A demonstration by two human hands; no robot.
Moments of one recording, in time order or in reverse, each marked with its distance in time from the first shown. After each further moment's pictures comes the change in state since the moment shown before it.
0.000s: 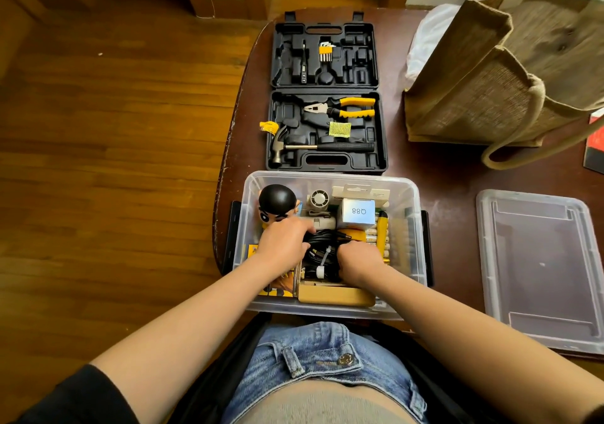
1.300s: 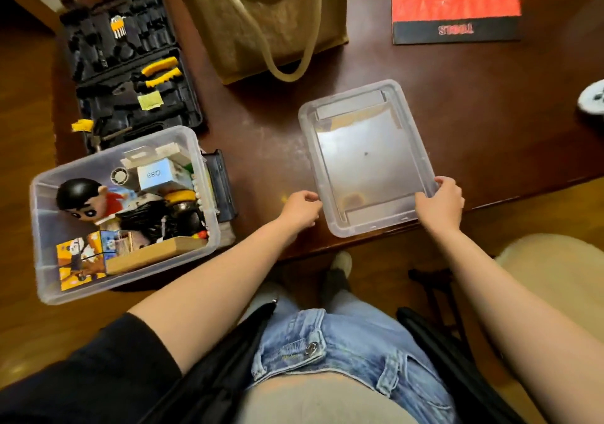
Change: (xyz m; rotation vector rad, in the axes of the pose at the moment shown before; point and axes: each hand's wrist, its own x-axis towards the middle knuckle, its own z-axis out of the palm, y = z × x) left_hand 0.029 0.320 0.167 -0.653 -0.352 -0.382; right_hand -0.188 0.354 0.175 1.104 0.638 0.941
